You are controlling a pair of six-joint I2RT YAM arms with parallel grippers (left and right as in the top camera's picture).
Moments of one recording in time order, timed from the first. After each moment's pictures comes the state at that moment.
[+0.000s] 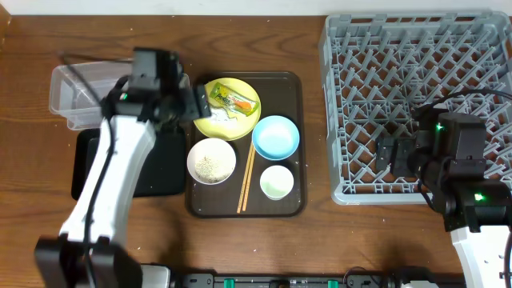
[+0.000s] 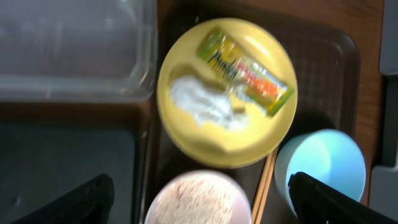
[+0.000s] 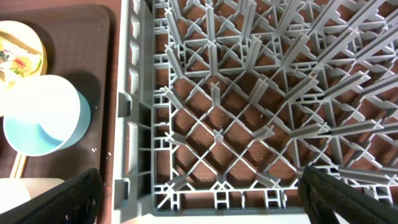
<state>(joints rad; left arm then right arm) -0.10 1.54 1.33 -0.85 0.11 -0.30 0.03 1.00 0.99 -0.86 -0.05 0.13</state>
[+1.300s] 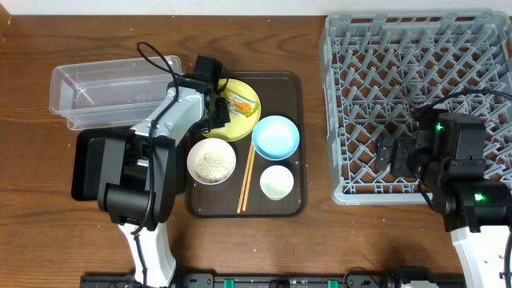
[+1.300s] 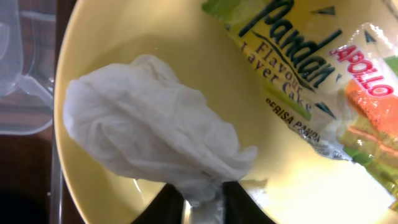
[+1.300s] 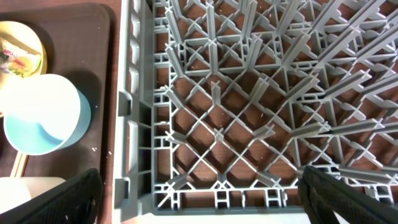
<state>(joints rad) -0.21 2.03 1.38 -0.69 -0.01 -0.45 0.03 1.00 0.99 -0.86 -0.06 0.13</state>
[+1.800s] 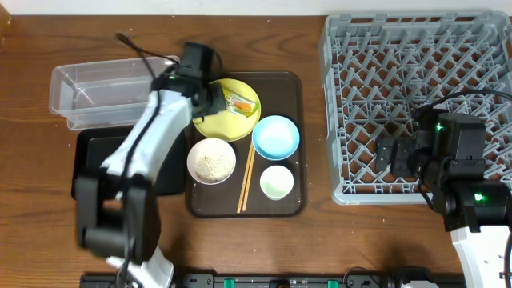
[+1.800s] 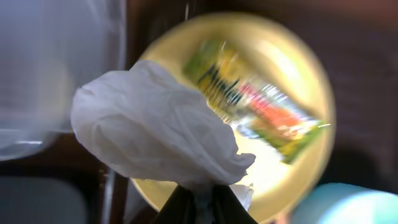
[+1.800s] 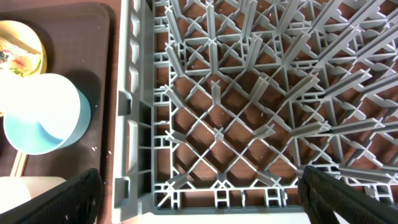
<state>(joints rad) -0.21 1.80 1.38 -0.71 -0.01 -0.41 0.03 1.00 0.99 -0.86 -0.06 0.13</state>
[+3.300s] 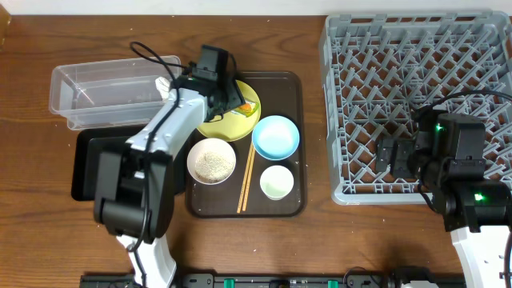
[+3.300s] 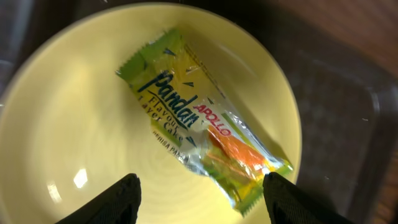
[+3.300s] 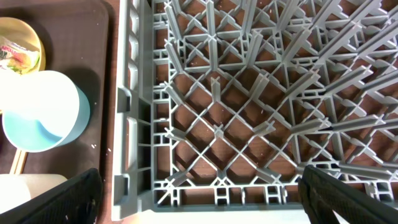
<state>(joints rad) -0.26 1.96 1.38 -0.54 0.05 -0.68 0.03 1.00 0.99 -0.87 -0.06 0.13</state>
